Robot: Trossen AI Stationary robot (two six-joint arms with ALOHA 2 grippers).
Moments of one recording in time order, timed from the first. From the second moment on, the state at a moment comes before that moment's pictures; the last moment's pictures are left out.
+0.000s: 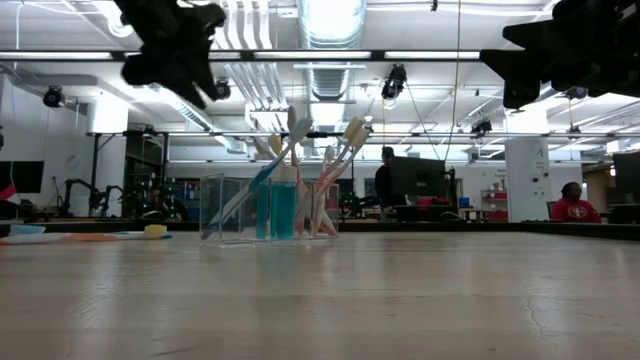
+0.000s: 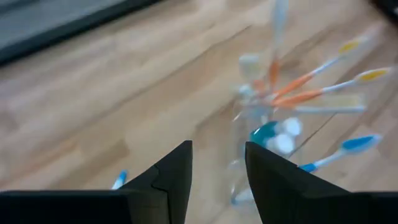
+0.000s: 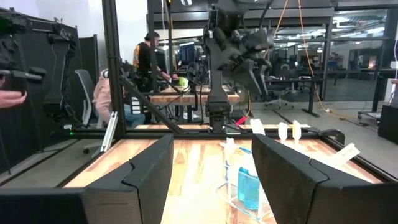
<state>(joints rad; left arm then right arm) 0.09 1.08 1.02 -0.82 -0.38 -0.77 0.09 0.57 0.01 0.73 0.00 0.05</state>
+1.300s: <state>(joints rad) 0.13 1.10 0.78 -1.28 -0.08 -1.23 0.09 0.57 0.01 0.73 0.00 0.05</state>
